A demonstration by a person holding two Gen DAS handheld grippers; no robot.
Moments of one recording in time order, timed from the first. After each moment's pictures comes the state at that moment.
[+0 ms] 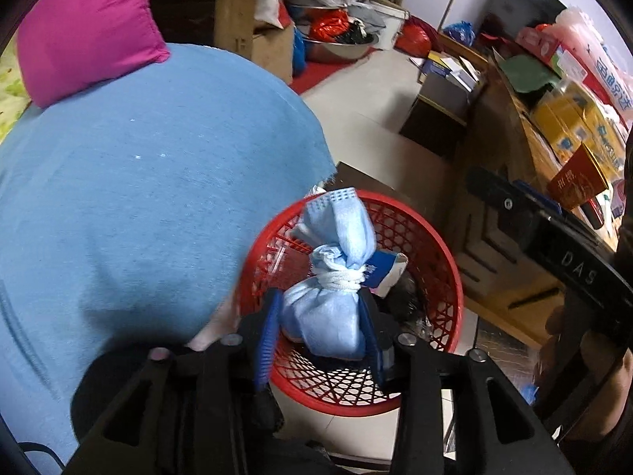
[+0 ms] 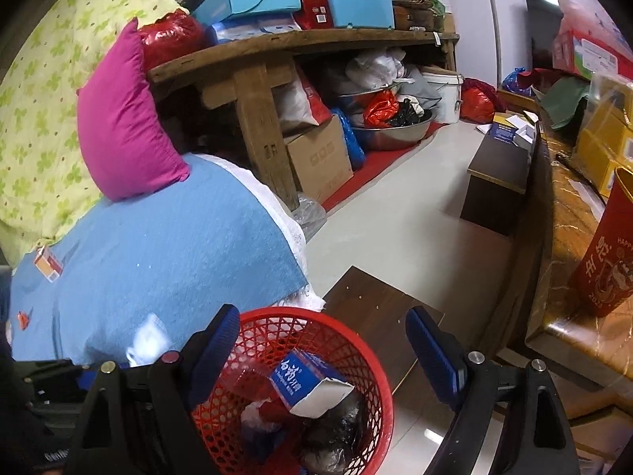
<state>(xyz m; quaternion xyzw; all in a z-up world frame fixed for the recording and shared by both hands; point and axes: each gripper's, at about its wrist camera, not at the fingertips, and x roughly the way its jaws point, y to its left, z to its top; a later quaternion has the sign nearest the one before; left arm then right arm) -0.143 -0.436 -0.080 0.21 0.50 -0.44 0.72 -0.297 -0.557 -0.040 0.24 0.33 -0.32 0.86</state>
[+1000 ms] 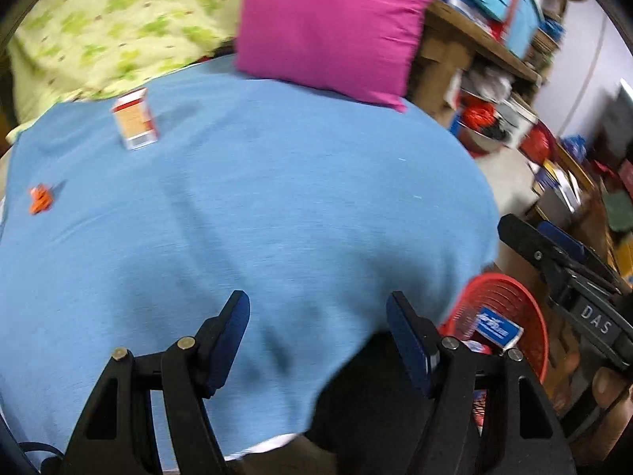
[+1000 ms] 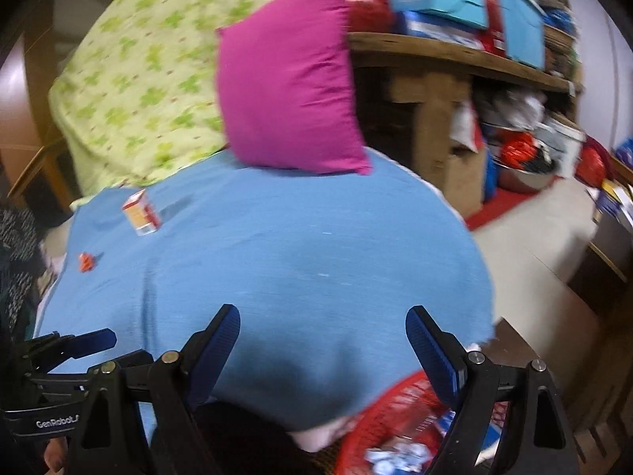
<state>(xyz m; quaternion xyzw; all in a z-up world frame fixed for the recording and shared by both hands) -0.030 -0.240 -0.037 0.08 0.46 -0.24 0.85 -0.133 -0.419 -0.007 0.15 0.34 -0.13 0.92</state>
